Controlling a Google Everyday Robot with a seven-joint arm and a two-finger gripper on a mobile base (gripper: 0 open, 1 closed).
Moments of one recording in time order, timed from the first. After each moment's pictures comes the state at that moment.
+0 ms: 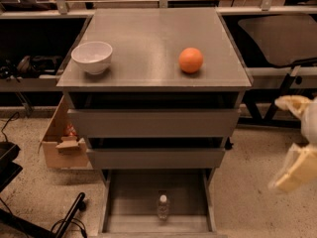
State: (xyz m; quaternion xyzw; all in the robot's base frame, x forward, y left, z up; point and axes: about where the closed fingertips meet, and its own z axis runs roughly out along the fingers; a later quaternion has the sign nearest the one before) arm 0.392 -0.233 0.886 -0.56 0.79 0.05 0.26
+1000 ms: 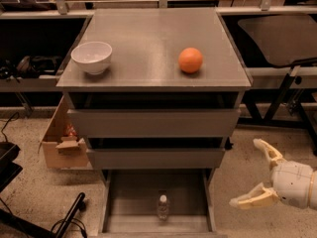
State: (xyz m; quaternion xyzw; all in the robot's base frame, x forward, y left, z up) arm 0.418 -0.219 0.733 -0.43 0.72 0.21 0.51
